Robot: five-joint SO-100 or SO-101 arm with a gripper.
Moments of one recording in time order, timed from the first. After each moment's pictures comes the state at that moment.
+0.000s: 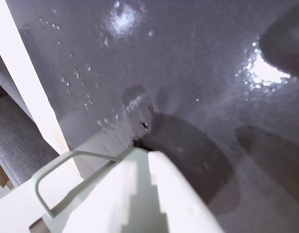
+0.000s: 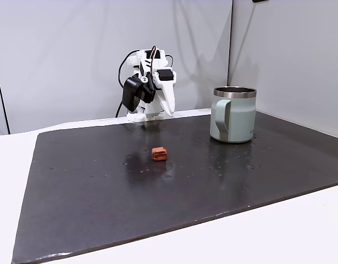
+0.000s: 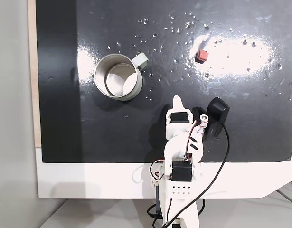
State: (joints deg) arm 3.1 181.5 172.4 44.3 -3.3
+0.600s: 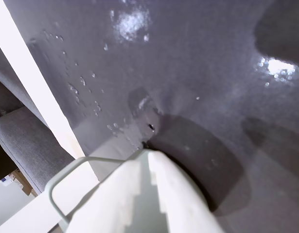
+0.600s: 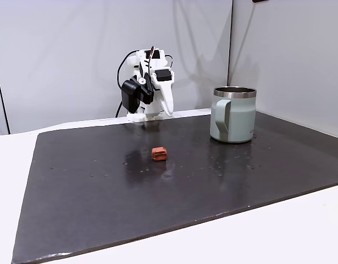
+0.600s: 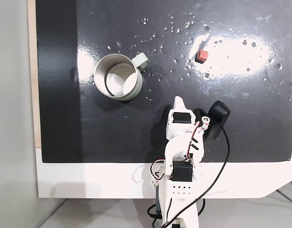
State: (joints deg) arm 4.0 181.5 172.4 44.5 2.2
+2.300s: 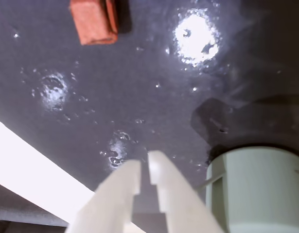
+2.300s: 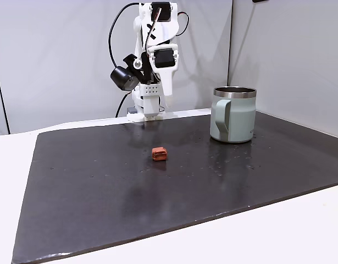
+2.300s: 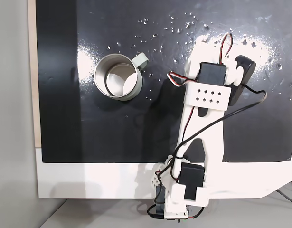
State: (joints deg) arm 8.4 89.5 79.4 76.6 14.5
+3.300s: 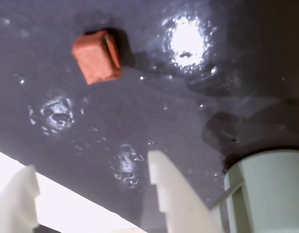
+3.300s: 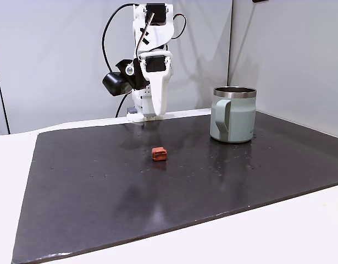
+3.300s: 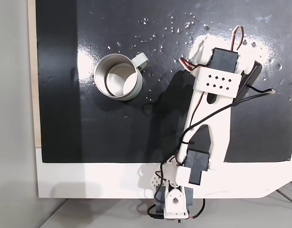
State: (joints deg) arm 12.1 80.6 69.1 82.6 17.8
